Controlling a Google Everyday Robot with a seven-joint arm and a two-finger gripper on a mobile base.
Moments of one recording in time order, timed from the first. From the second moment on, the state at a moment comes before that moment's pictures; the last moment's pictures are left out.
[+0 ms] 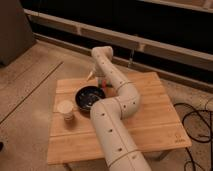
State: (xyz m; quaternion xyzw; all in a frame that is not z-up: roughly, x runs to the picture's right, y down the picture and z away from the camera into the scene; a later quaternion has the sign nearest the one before) arm -0.043 -0.049 1.034 -0.27 0.18 0.71 0.62
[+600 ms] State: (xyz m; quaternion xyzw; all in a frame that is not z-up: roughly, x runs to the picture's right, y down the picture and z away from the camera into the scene) arm -0.060 -0.055 1.029 -0.29 0.15 0.70 0.64
